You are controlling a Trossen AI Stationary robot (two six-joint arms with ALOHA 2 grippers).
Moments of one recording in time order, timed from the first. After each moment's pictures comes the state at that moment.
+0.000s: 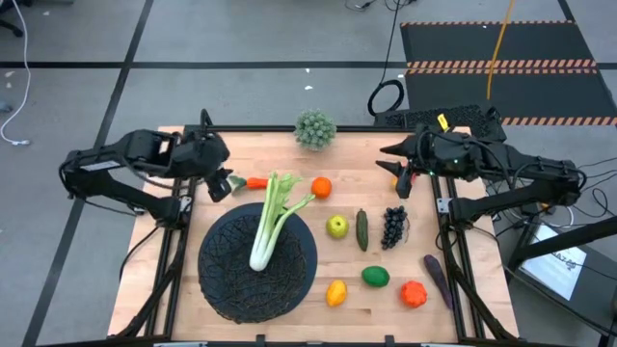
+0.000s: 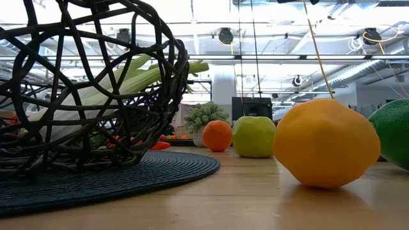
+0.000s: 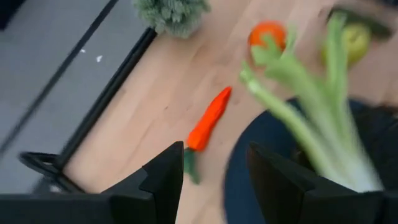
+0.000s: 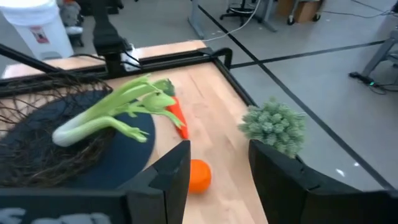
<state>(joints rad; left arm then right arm) 0.01 1.15 1.50 -1.41 -0.39 -0.37 -0.04 0.93 1.19 -0.71 0.31 0.11</state>
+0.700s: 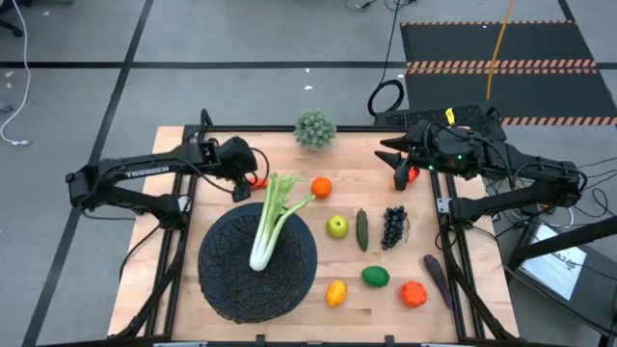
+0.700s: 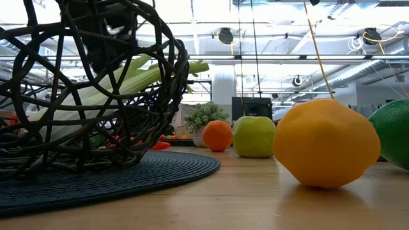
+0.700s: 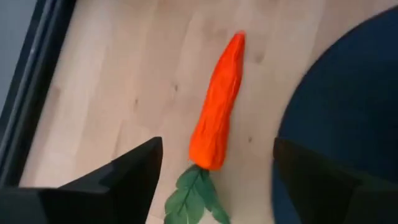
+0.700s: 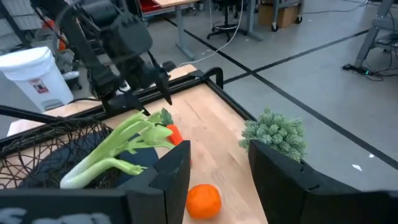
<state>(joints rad) 0.41 1.18 0.84 -0.72 -0.05 0.19 -0.07 0.94 1.19 -0.62 0.35 0.26</state>
